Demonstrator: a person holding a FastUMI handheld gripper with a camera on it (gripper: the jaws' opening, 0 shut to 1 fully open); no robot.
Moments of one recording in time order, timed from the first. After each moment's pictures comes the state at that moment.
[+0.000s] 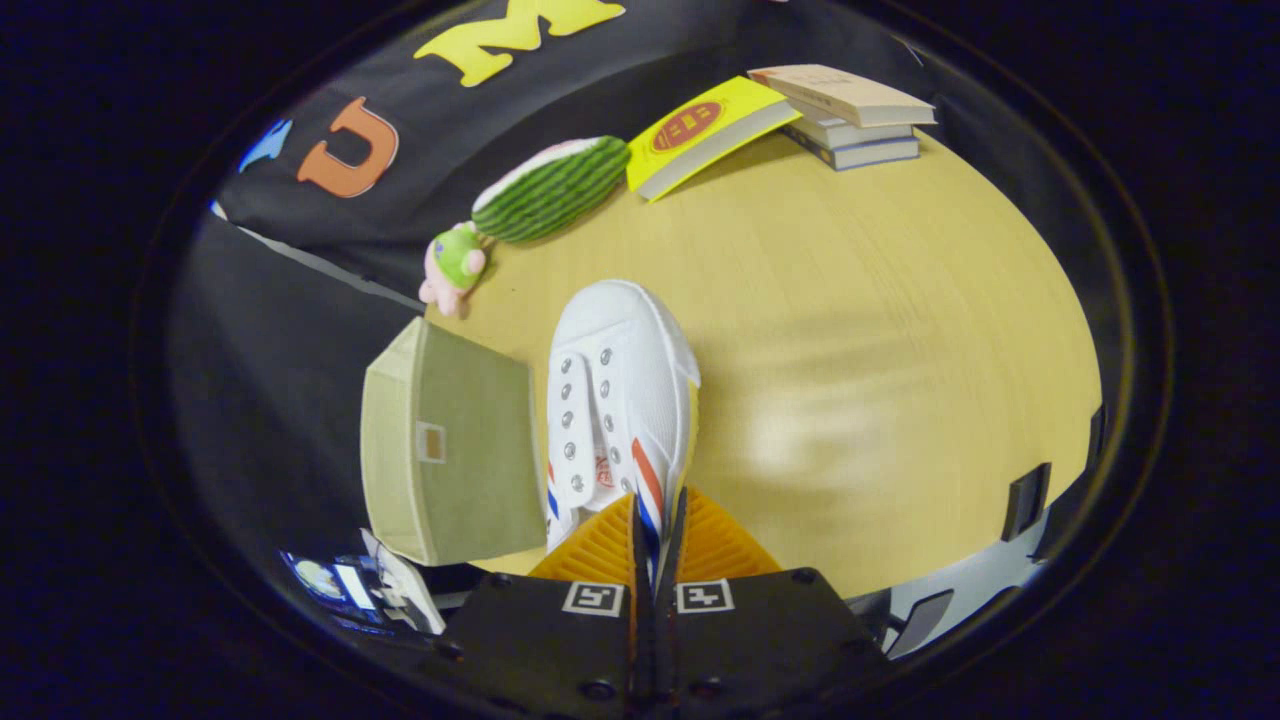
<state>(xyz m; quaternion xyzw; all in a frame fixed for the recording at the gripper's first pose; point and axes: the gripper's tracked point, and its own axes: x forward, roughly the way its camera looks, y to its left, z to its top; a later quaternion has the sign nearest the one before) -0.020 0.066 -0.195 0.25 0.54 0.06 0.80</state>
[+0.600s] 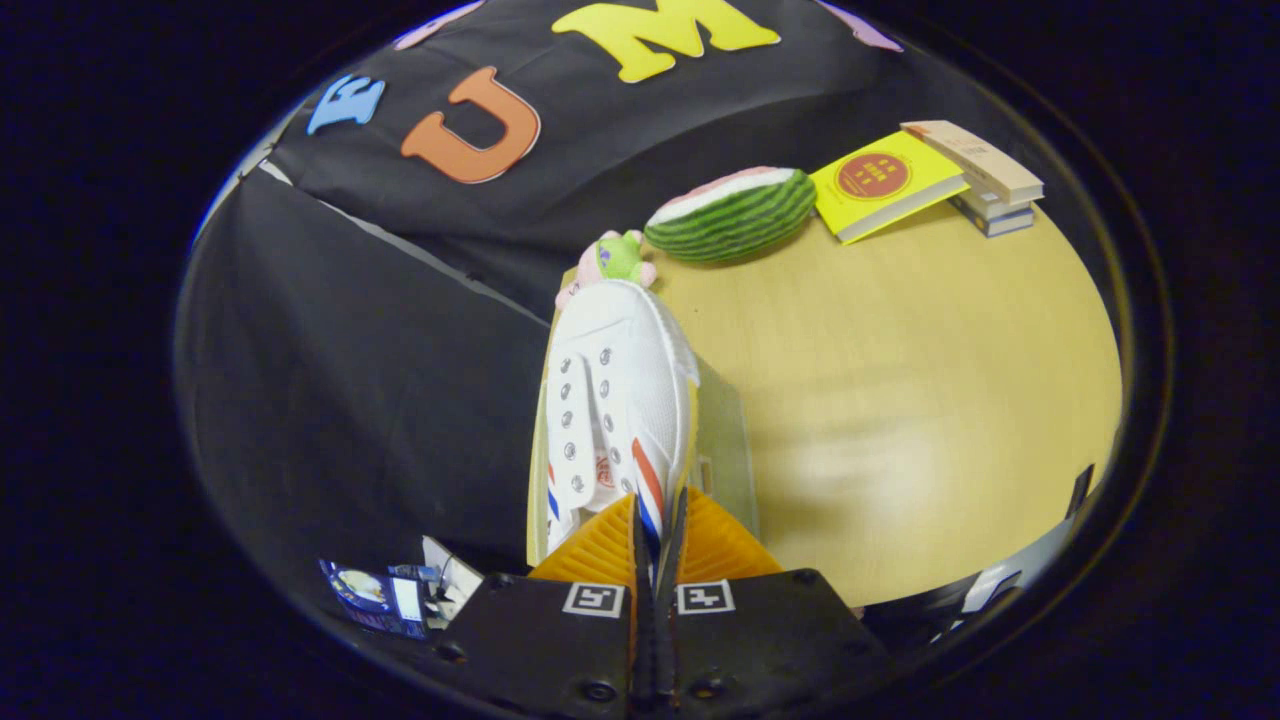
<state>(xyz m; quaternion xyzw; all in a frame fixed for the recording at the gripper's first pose) 0.020 0.263 -0.116 0.25 0.52 0.13 0.81</state>
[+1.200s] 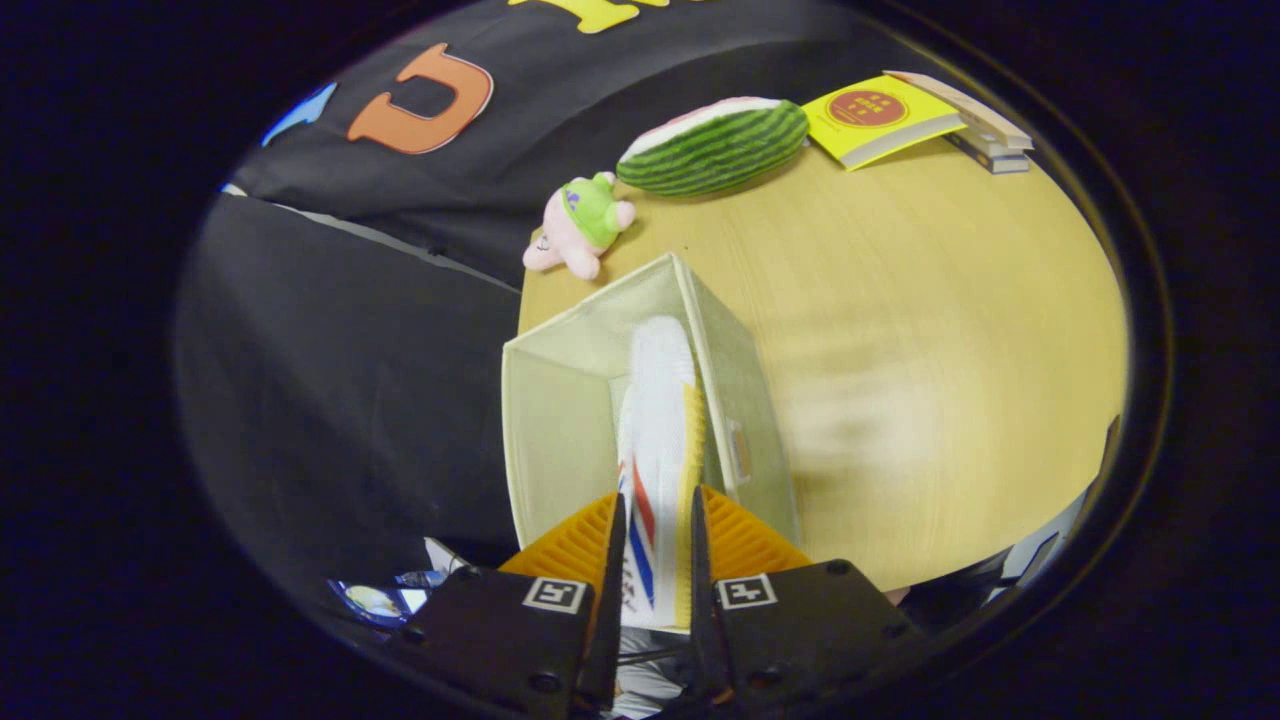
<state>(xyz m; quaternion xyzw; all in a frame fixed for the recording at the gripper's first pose) 0.019 0.302 -0.163 0.27 0.56 0.11 0.77</state>
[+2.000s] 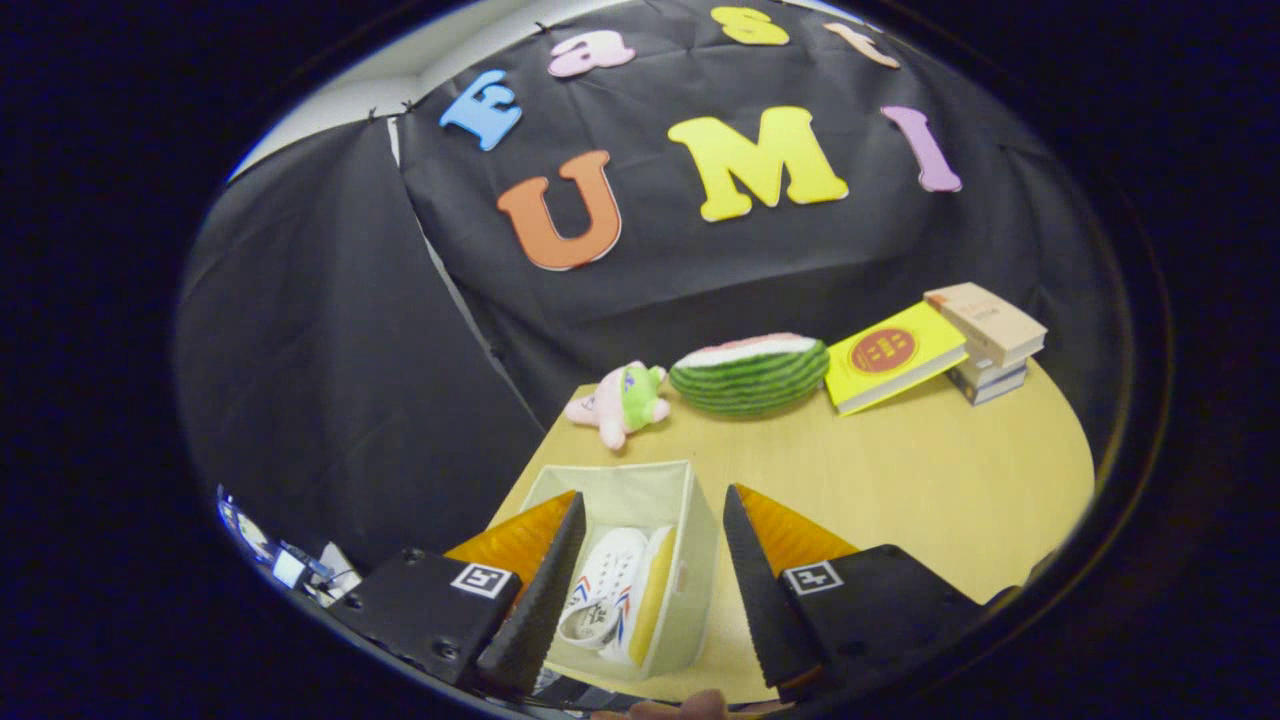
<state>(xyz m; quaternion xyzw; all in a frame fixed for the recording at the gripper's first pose) 0.044 0.241 -0.069 0.12 0.24 0.11 0.96</state>
